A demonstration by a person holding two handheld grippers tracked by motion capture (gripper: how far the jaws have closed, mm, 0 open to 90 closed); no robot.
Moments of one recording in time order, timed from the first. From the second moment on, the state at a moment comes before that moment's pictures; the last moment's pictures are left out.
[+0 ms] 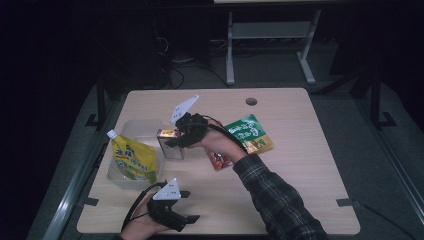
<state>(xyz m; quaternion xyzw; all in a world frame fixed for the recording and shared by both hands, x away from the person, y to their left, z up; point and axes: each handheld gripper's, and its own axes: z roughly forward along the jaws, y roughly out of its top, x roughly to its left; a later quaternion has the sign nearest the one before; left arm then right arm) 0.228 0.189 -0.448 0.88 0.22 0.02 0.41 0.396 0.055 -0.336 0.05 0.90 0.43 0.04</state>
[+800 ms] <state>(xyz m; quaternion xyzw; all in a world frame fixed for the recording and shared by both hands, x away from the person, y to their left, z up) 0.228 0.188 -0.446 0.88 0.22 0.02 0.42 0.404 0.086 -0.342 0.04 0.91 0.42 0.03</state>
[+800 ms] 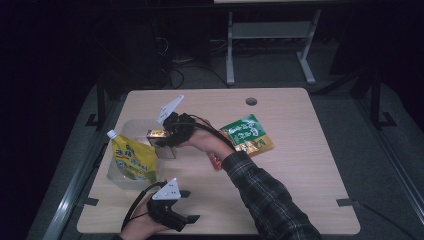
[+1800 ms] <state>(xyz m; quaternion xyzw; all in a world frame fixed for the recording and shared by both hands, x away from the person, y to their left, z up) 0.228 0.183 -0.447 0.89 0.20 0.02 0.41 0.414 0.149 -0.358 0.03 0.90 0.44 0.02</state>
